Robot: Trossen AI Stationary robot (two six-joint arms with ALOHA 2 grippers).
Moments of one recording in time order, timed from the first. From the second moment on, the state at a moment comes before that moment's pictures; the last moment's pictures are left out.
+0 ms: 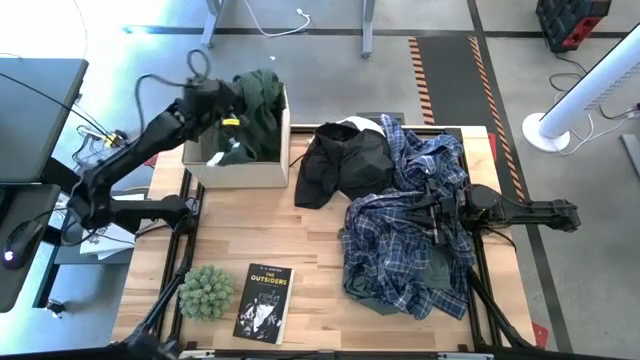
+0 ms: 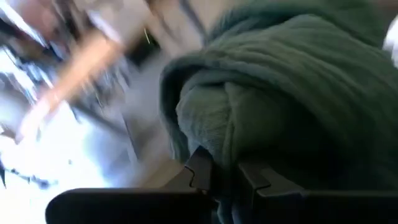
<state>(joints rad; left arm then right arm) 0.84 1.12 1.06 -0.49 -0.40 0.39 0.01 0.03 0.01 0.01 -0.08 -0.11</state>
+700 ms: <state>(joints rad) 0.92 1.24 1.32 -0.84 -0.35 0.26 0.01 0.03 0.02 0.01 -0.08 -0.11</state>
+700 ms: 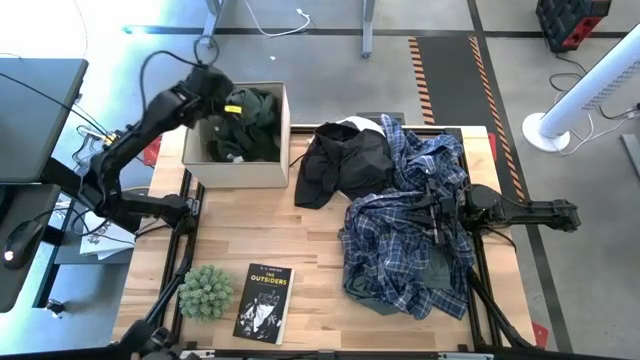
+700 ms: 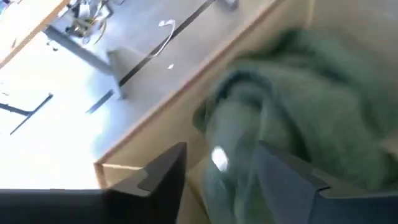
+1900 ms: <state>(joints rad) 0.32 1.58 1.22 0.00 -0.03 0.26 0.01 0.03 0.01 0.01 -0.08 -0.11</state>
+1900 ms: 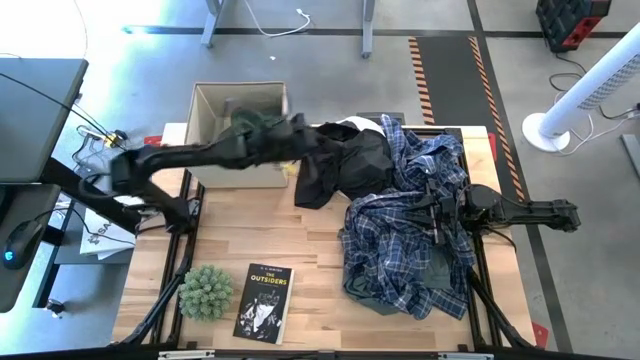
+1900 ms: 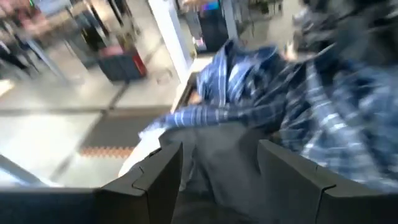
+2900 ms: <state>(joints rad) 0.27 1.93 1.66 -0.23 -0.20 0.42 0.01 0.03 0.01 0.01 -0.08 -0.11</state>
